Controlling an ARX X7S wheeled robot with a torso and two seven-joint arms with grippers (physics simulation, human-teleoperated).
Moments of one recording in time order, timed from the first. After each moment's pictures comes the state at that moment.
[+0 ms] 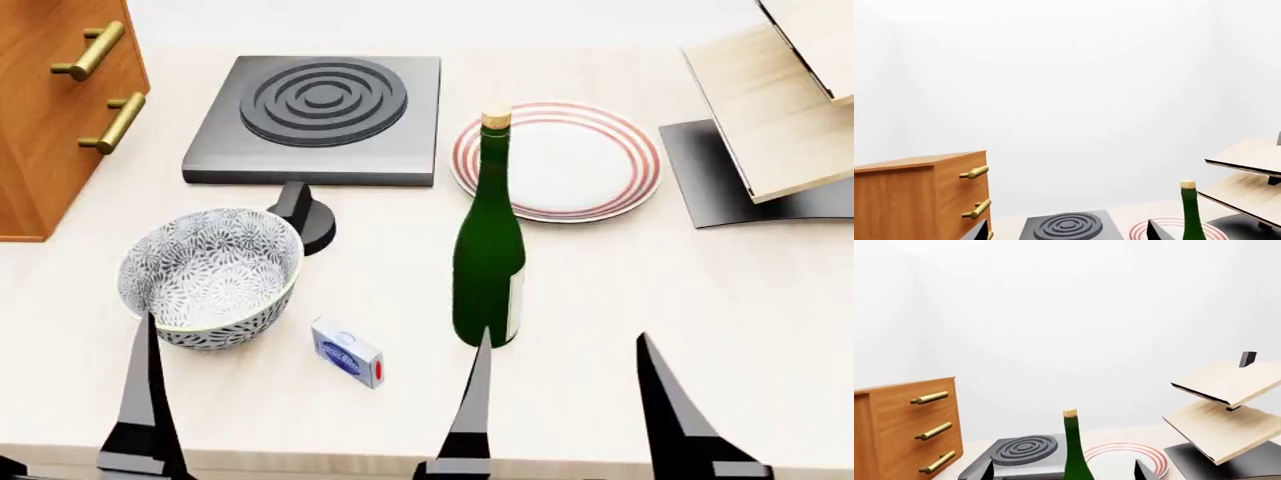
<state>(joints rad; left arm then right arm) -0.04 -0.16 0.23 0.89 0.01 -0.51 -0.20 0.00 0.16 -0.13 -0.81 0.27 0.41 0.23</state>
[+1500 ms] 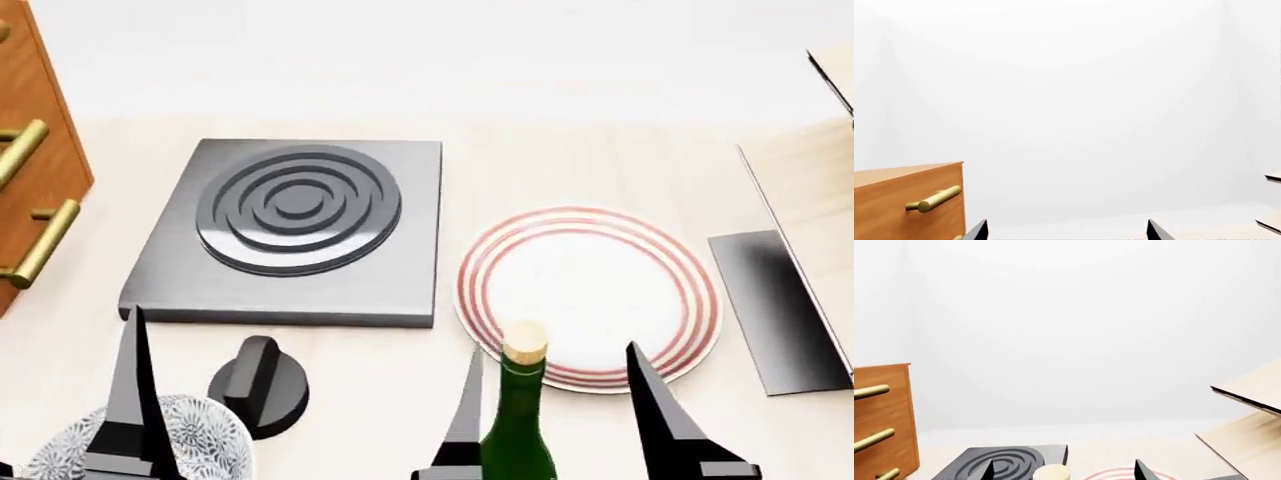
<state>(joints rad) -0.06 -0.23 0.27 0.95 -0.06 -0.55 -0.30 0.01 0.24 -0.17 -0.81 0.31 0.45 0.30</state>
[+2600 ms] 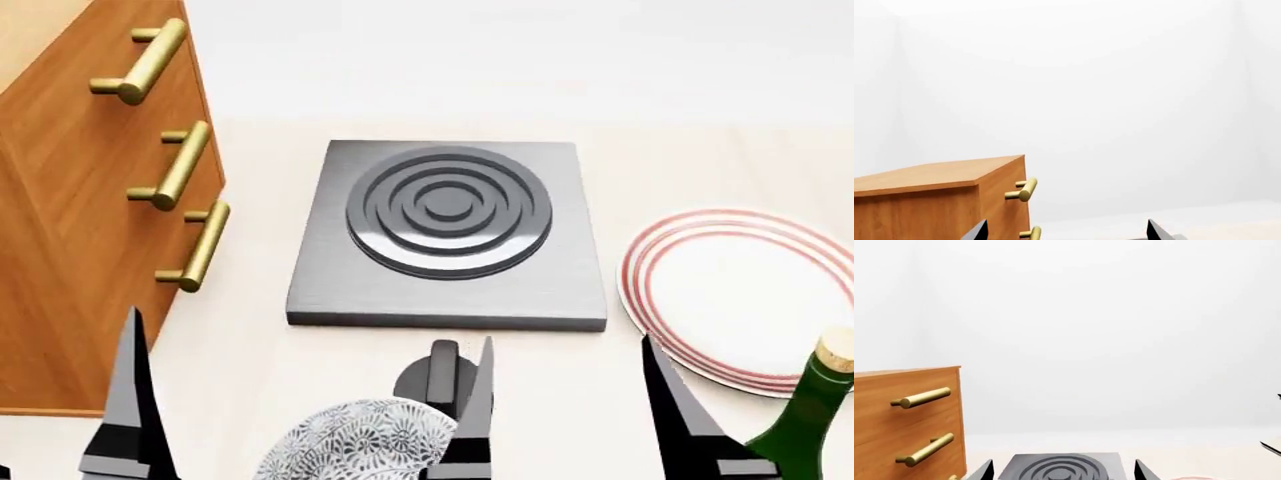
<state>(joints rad) -0.07 -0.27 0.28 0.95 -0.09 -0.56 -0.34 0.02 0.28 -0.18 -0.83 0.32 0.44 0.34</state>
